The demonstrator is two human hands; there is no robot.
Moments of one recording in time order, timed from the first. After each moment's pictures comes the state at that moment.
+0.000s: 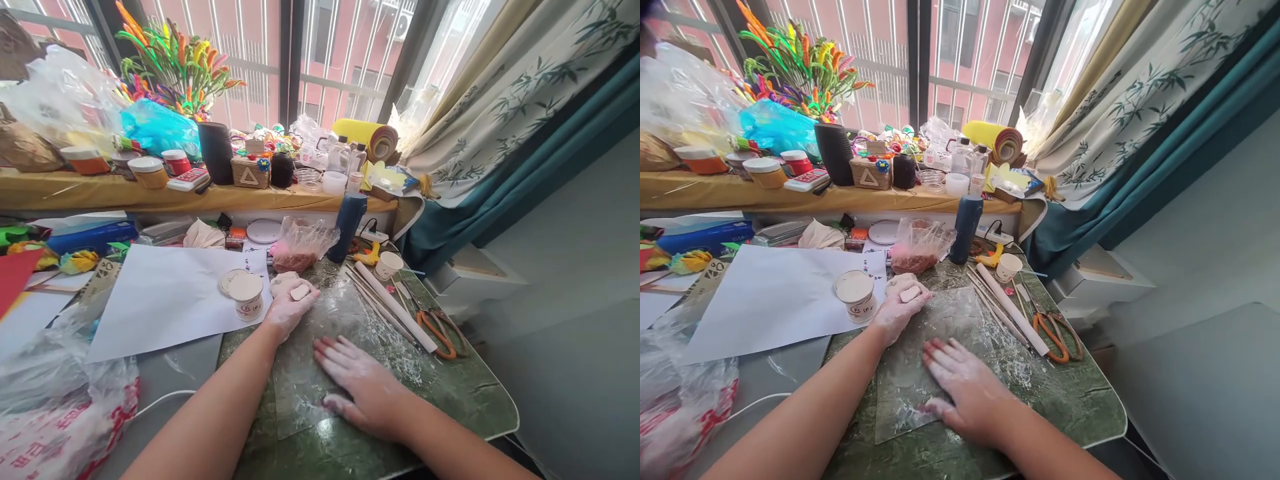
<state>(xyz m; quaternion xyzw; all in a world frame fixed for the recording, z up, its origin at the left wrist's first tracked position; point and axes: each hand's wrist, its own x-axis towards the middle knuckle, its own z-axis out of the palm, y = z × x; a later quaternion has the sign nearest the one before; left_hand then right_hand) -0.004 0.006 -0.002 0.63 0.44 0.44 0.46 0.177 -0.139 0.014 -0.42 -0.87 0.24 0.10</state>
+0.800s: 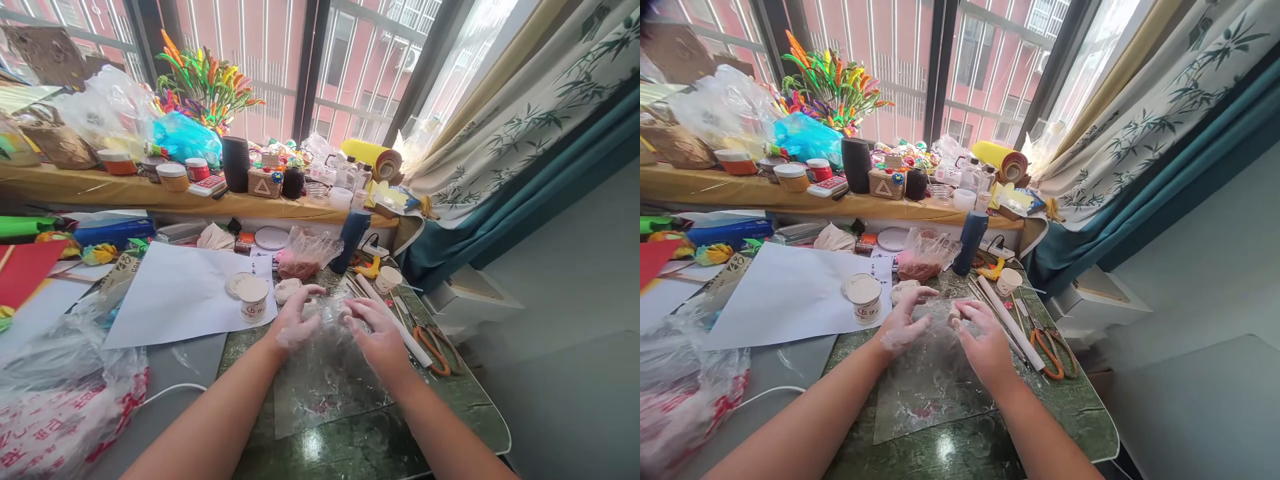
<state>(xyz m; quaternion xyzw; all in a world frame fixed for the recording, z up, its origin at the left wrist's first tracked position) -0.013 -0.017 0.010 0.74 0.35 0.43 0.38 0.191 -0.089 0.035 -0.55 -0.66 0.23 0.46</state>
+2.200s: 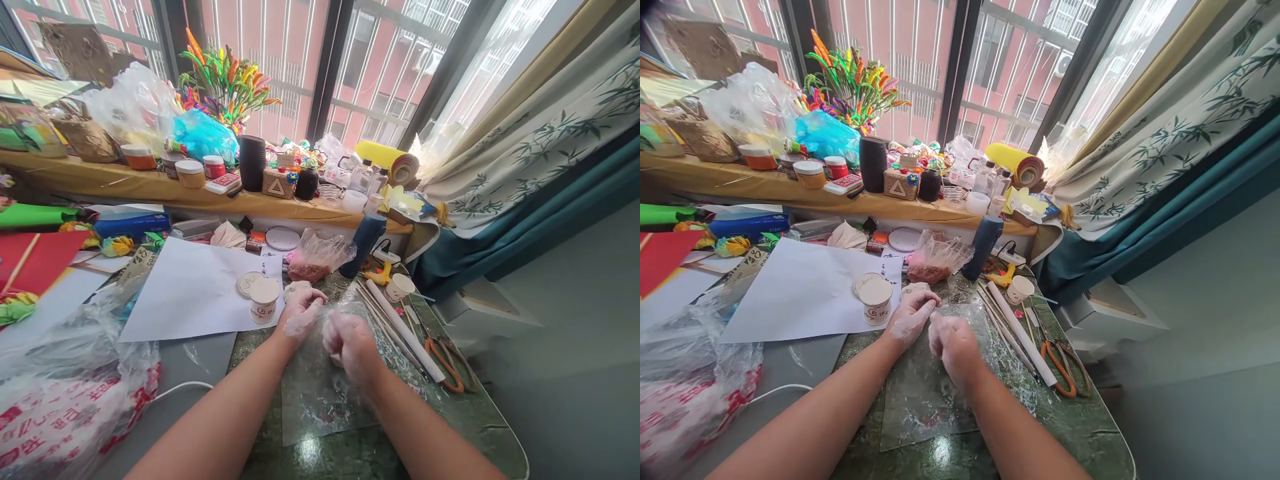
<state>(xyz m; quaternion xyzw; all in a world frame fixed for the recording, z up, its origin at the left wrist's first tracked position) -0.008 0.001 0.007 0.62 0.41 0.49 0.45 0.114 -0.068 0.031 -0.40 -0.47 0.60 0.52</state>
